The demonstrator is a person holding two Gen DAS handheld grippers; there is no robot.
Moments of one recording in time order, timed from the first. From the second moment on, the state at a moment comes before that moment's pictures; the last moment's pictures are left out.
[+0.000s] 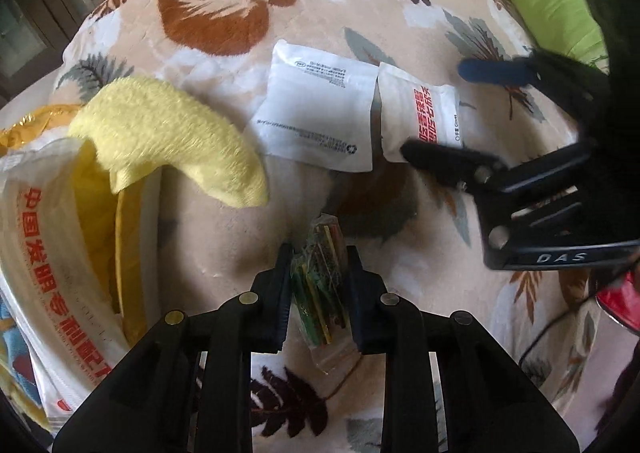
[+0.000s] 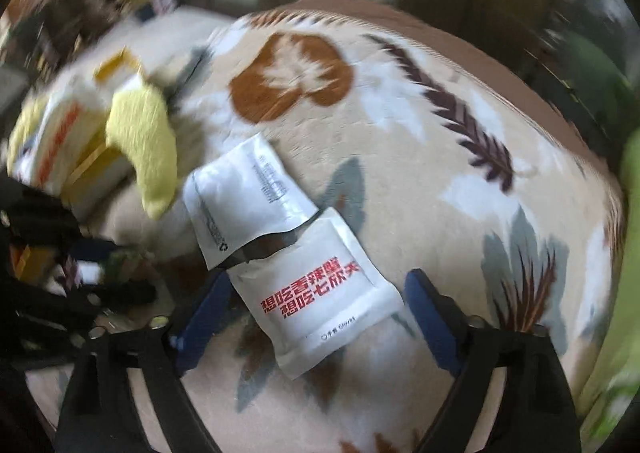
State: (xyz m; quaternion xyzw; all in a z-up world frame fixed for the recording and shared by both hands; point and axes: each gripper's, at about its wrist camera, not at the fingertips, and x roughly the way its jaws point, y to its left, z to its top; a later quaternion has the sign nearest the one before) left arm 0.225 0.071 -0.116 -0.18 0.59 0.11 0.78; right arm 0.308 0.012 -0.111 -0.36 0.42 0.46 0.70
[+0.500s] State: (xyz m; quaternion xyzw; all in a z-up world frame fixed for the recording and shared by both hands) left arm 0.210 0.076 -0.119 -0.20 0.59 0.09 0.77; right arm 0.312 0.040 -0.149 -0.42 0.46 0.49 0.61
